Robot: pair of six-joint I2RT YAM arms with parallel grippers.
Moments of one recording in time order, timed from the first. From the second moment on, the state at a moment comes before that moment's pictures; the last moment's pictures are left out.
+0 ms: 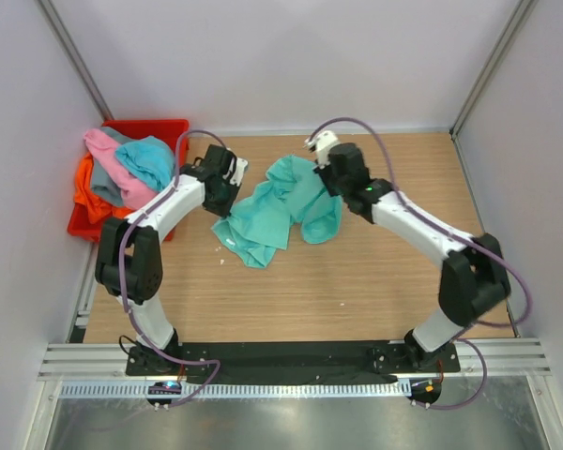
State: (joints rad) left arm -0.35 1.79 1.39 -0.72 -0.02 0.07; right arm 0.54 1.64 1.25 -0.17 0.21 -0.24
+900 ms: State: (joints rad) left arm -0.79 1.73 1.25 -0.60 -0.11 0.26; right arm 0.31 1.46 0.94 -0.24 0.21 -0.23
